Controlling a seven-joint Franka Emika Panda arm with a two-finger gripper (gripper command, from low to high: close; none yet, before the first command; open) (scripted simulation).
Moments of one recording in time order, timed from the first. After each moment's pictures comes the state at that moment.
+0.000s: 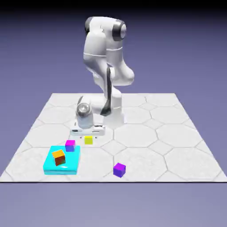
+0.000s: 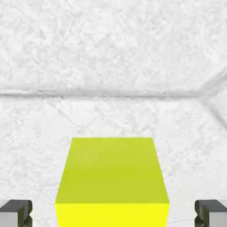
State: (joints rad) arm -0.12 0.26 -0.34 -2.79 -0.25 2.58 0.56
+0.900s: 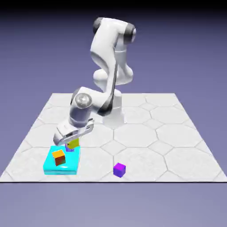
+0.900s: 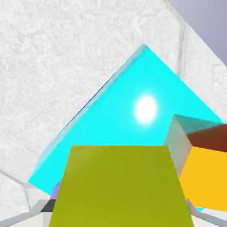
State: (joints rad) arm 0.45 0.32 -0.76 -2.19 -0.26 2.23 -0.21
